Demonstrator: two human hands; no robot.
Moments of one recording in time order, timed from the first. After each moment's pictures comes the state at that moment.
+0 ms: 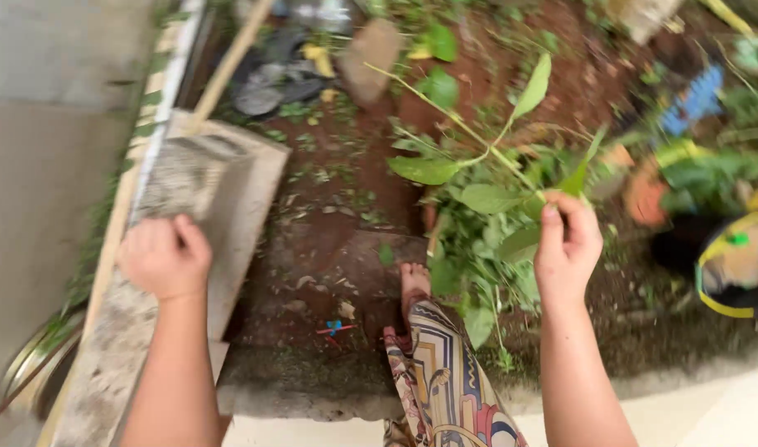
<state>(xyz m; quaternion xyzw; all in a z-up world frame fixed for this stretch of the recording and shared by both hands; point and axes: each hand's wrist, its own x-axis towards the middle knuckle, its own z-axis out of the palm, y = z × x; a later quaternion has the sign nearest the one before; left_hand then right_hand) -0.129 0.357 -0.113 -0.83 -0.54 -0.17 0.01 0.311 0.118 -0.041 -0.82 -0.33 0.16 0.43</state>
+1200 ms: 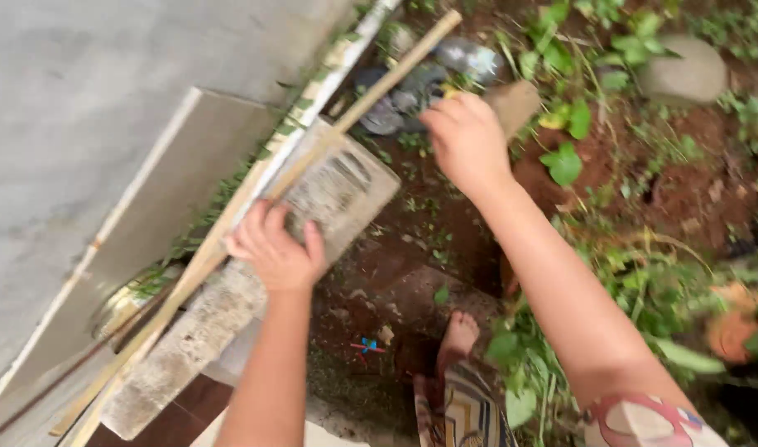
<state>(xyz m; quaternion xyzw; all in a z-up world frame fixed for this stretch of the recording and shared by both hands) -0.128 0.378 -0.112 -0.74 -0.64 -0.20 0.03 0.183 0.465 -0.130 -0.56 -0.76 0.13 0.29</state>
